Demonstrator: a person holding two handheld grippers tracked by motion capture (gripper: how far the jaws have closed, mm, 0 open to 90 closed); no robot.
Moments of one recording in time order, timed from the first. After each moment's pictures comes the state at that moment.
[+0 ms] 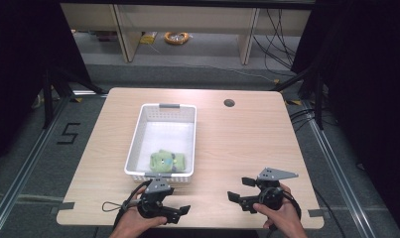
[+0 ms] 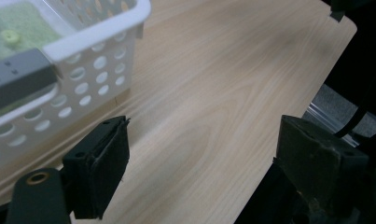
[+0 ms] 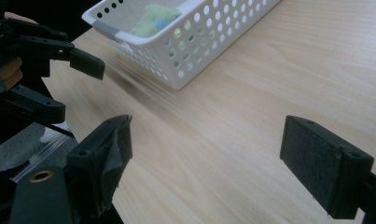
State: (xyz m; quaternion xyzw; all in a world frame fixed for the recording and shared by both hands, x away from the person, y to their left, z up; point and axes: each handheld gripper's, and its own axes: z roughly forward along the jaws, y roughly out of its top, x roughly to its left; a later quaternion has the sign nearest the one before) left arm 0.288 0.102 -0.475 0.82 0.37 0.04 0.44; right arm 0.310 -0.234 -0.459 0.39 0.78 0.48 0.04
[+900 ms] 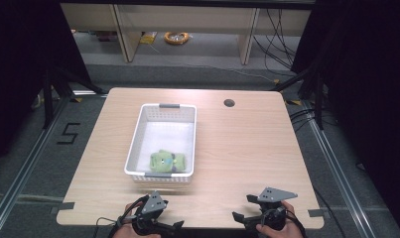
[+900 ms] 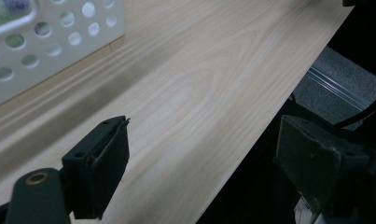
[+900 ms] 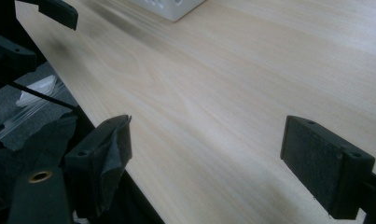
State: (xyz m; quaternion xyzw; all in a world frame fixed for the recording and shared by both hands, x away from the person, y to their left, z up) left arm 0.259 0.115 -0.499 0.84 0.35 0.07 0.41; right arm 0.275 -0.245 -0.494 0.38 0.82 0.43 0.06
